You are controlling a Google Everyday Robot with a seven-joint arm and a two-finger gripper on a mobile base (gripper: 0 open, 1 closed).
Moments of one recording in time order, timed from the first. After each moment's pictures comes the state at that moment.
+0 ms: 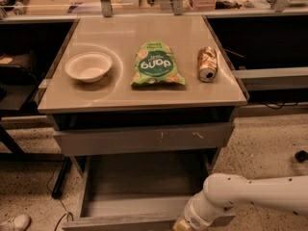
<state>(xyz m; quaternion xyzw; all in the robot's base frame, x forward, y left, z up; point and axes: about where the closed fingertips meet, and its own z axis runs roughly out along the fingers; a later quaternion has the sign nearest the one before) 0.338 -0.087 0.441 -0.46 0.86 0.23 0.06</state>
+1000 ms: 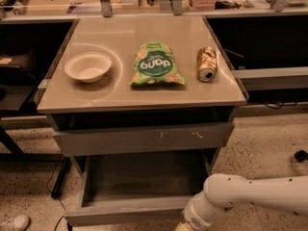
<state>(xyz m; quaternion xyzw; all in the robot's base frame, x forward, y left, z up) 0.338 -0.087 0.441 -0.46 0.86 0.23 0.06</state>
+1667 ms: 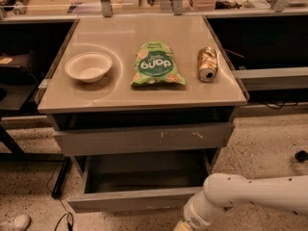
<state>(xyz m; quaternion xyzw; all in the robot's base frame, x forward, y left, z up) 0.338 -0.087 0.441 -0.46 0.86 0.23 0.06</state>
